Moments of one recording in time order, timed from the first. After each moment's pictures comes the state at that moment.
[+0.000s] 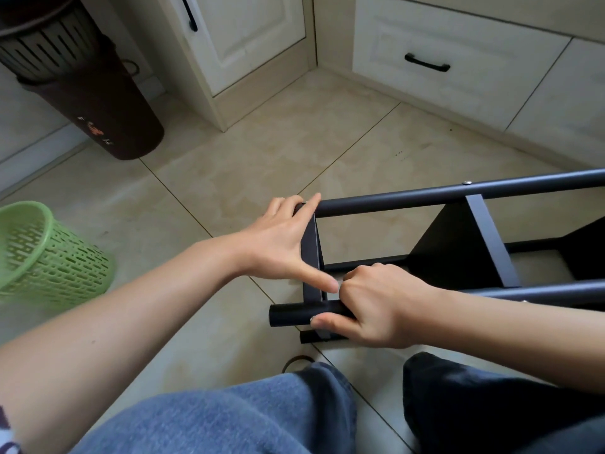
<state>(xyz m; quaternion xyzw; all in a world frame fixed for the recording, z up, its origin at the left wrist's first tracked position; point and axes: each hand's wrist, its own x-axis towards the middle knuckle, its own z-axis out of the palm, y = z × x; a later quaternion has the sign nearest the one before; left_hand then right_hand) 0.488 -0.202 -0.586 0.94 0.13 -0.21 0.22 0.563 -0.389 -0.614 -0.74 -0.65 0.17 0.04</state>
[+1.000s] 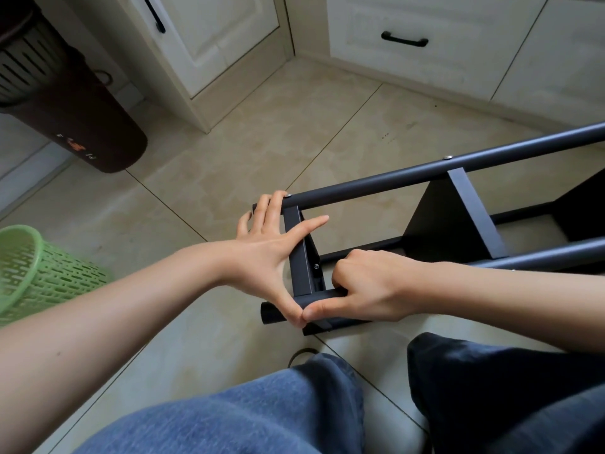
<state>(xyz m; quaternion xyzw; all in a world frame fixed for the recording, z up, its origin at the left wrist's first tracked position) 0.482 -0.207 -0.585 0.93 0.09 -0.34 0.12 0.572 -0.387 -0.611 -0.77 -0.56 0.29 0.09</state>
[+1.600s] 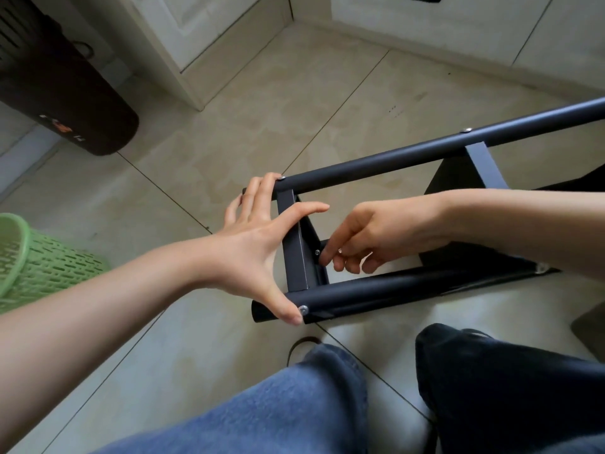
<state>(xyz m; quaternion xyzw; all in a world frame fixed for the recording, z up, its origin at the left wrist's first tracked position) 0.476 -0.208 -0.586 0.94 0.10 -0.27 0.17 0.631 -0.366 -0.624 -0.62 -0.31 0.67 0.28</state>
